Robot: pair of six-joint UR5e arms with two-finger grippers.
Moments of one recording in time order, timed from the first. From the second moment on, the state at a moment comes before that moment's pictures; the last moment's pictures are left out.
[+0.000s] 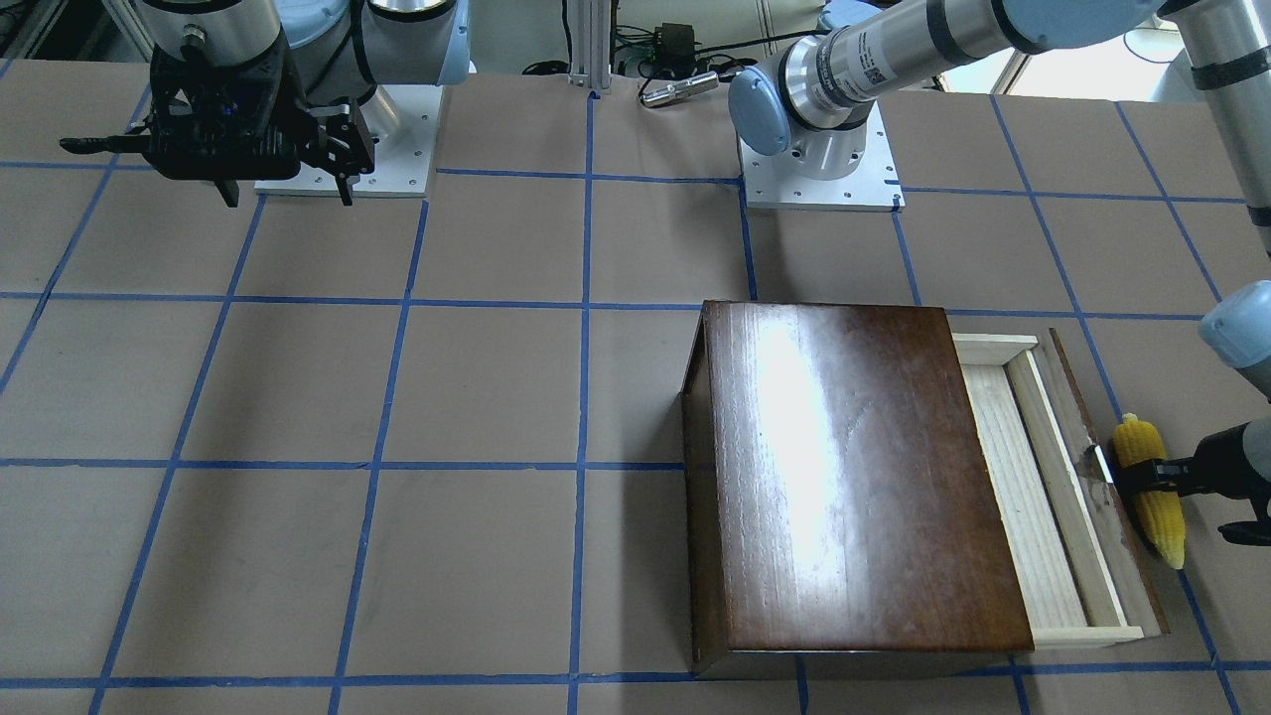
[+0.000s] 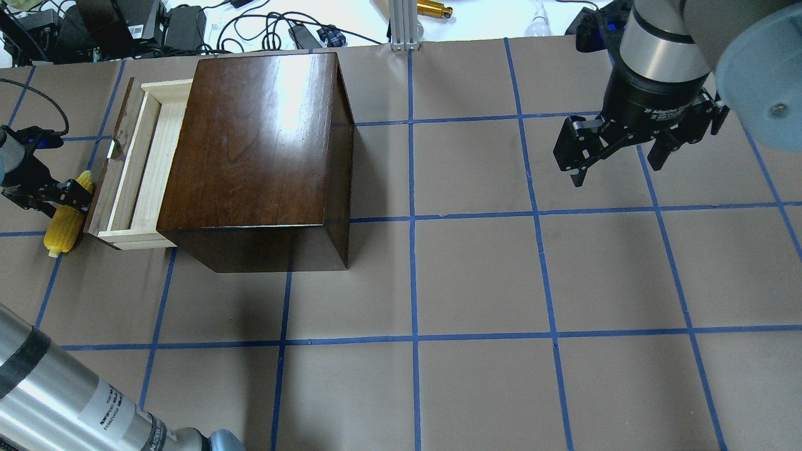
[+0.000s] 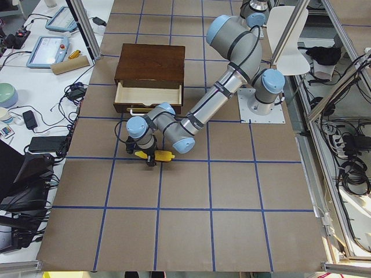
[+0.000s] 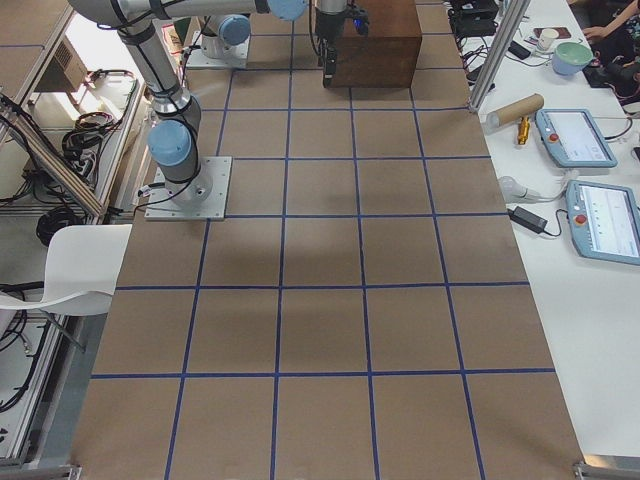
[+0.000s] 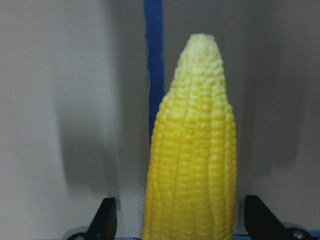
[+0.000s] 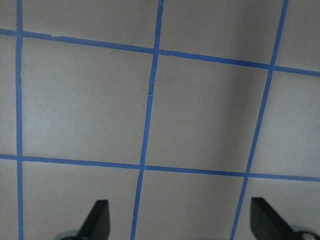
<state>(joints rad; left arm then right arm) -0.88 -2.25 -1.46 -1.11 1.64 0.70 1.61 -1.64 1.59 -1.46 -1.68 -0.08</state>
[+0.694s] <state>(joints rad) -0.88 -2.25 -1.46 -1.11 1.64 0.71 1.61 -1.64 1.59 -1.46 -1.68 -0.08</state>
